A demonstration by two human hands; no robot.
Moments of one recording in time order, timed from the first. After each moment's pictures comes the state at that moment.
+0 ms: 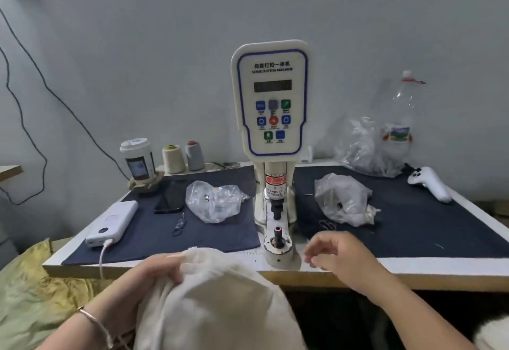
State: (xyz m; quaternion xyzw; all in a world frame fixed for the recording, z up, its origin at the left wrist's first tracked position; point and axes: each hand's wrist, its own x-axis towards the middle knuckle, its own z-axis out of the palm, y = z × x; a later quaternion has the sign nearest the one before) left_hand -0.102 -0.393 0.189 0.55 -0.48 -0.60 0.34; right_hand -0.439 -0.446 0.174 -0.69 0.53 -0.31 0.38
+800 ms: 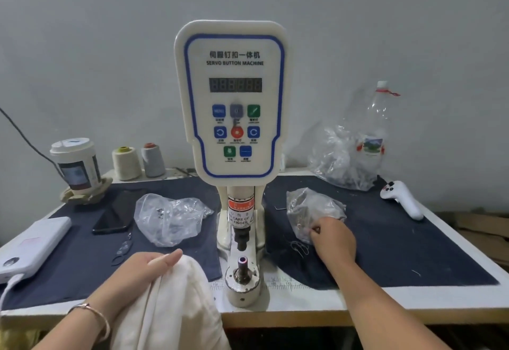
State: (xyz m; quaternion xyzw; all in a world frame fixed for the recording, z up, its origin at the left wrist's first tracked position) left_hand -0.120 -0.489 0.158 0.67 -0.55 -0.39 0.32; right_hand -0.471 -0.588 0.134 -0.62 0.75 -0.25 0.02
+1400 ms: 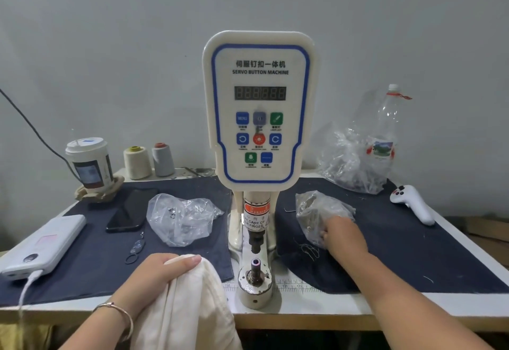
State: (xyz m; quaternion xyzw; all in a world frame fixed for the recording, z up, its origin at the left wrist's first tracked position) left_hand -0.118 -0.496 0.141 0.63 -0.53 -0.43 0.37; right_hand -0.471 -0.604 0.145 -0.61 0.78 -0.10 0.11
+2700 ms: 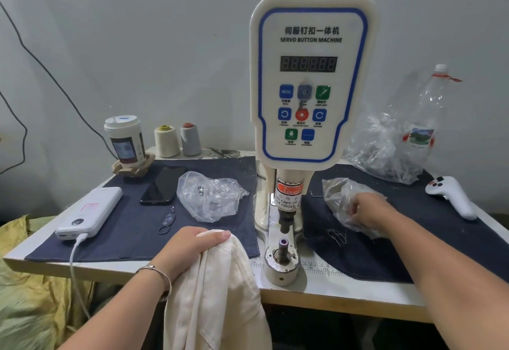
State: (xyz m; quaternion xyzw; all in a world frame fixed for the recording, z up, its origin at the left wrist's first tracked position) left_hand -0.124 -0.495 0.141 0.64 -0.52 -0.41 0.37; right_hand -0.487 -0.630 0.176 -0.69 0.71 -0.02 0.12
